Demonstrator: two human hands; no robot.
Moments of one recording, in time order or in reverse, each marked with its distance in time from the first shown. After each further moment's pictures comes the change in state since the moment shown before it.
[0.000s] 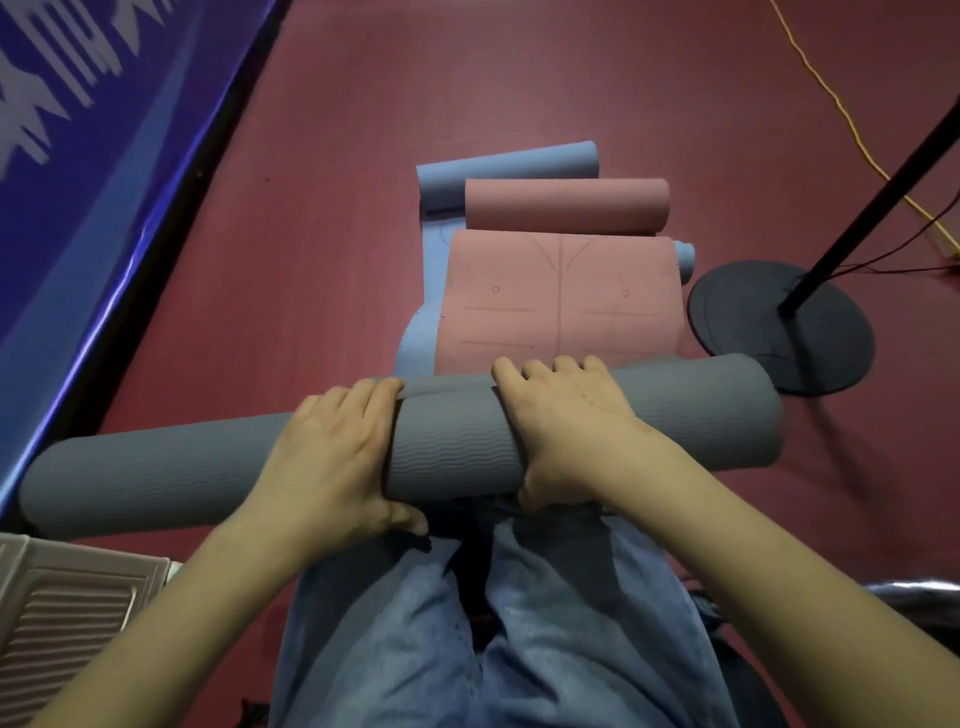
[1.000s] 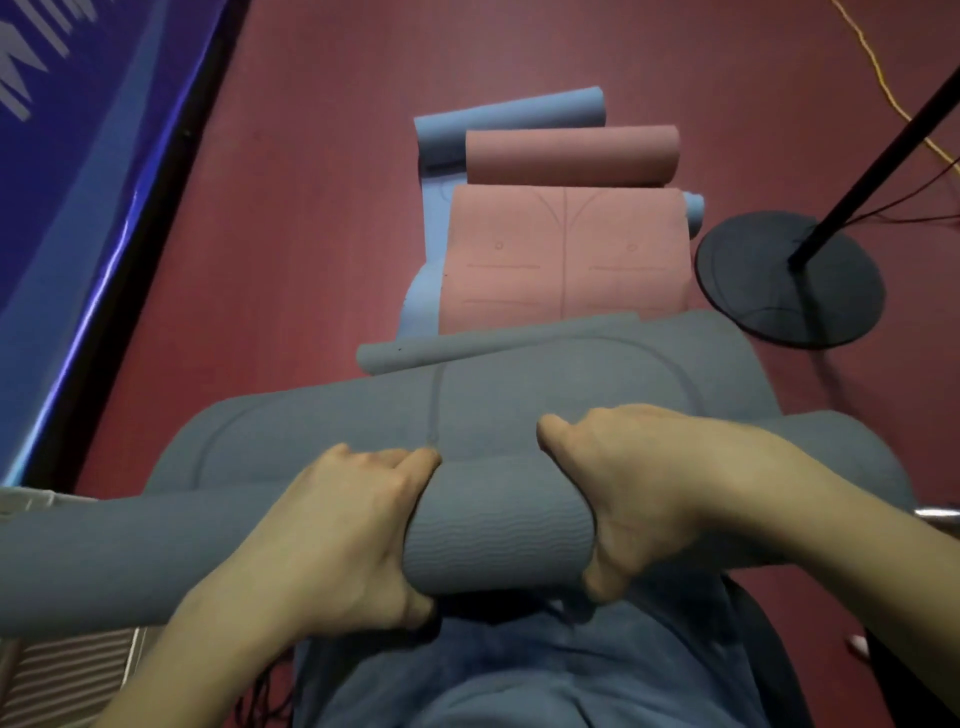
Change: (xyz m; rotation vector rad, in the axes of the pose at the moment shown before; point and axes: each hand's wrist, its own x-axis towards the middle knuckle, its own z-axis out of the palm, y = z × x) left_hand -0.068 0.035 -0.027 -0.100 -0.306 0.128; right_hand -0.073 -0.003 -0.018 0.172 -0.389 -0.156
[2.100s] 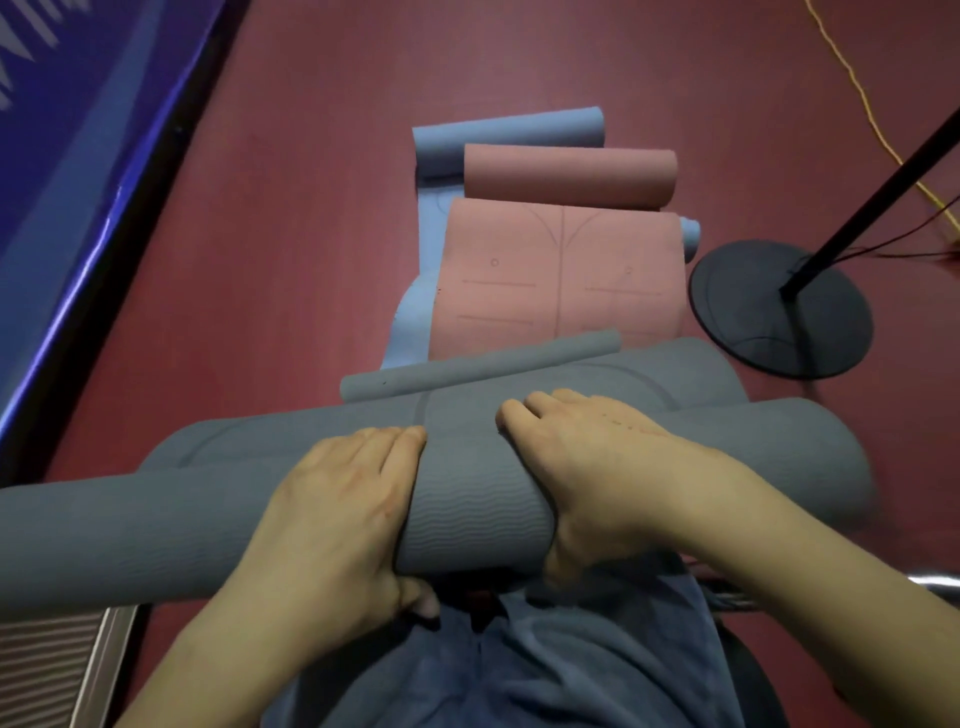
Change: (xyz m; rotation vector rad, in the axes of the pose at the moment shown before) left_hand 0.028 -0.015 0.016 -0.009 0.220 -0.047; right_hand 0.042 0.005 -0.010 -0.035 0.158 -0.061
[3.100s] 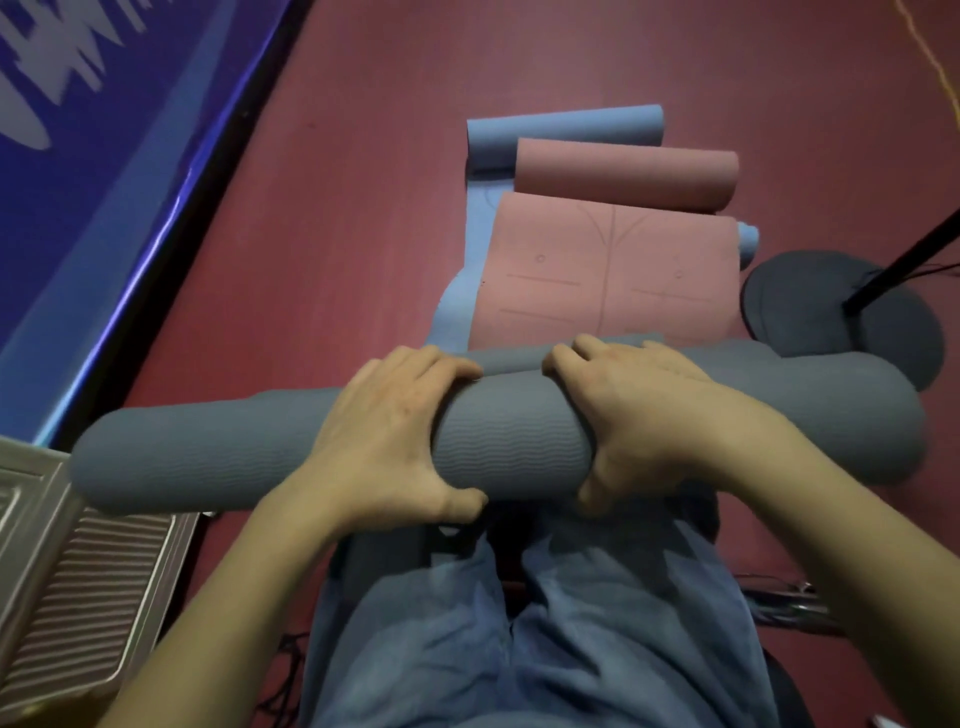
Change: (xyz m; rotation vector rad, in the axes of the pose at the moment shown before) left_hand 0.028 -0.025 -0.008 -0.225 0.181 -0.029; right_hand 0.026 0.012 -0.015 -0.078 0.052 0.051
